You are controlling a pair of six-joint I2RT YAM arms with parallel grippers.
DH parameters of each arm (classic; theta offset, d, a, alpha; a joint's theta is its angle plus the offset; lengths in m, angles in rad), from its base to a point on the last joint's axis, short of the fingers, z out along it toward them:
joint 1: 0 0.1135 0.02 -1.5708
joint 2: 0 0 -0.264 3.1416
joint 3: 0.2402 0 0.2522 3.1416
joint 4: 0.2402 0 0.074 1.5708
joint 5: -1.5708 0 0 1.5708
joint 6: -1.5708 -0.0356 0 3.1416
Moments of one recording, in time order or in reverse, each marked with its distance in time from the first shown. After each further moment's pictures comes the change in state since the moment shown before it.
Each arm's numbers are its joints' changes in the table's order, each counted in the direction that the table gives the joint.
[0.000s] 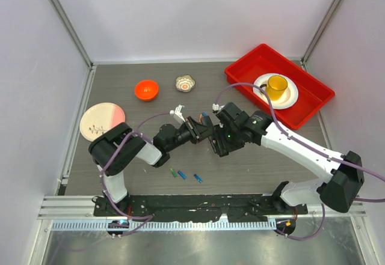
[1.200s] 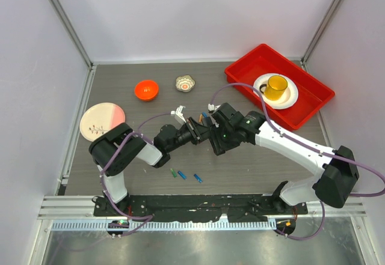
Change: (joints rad) left arm -0.013 -0.001 0.000 0.001 -0.001 0.004; right arm 0.003 0.063 -0.013 -0.081 -0.020 0.022
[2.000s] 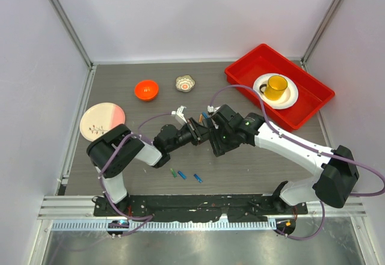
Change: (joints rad) left arm -0.008 -0.024 0.000 0.042 -0.011 0.002; right arm 0.001 0.000 -0.035 -0.036 0.000 0.005
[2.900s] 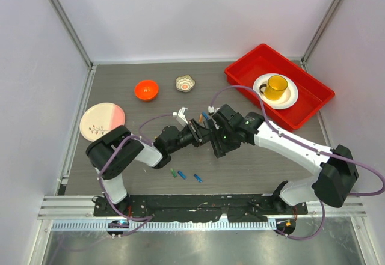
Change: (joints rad) left arm -0.033 -0.021 0.000 0.034 0.024 -0.015; right arm -0.013 0.009 0.000 0.018 0.023 0.003
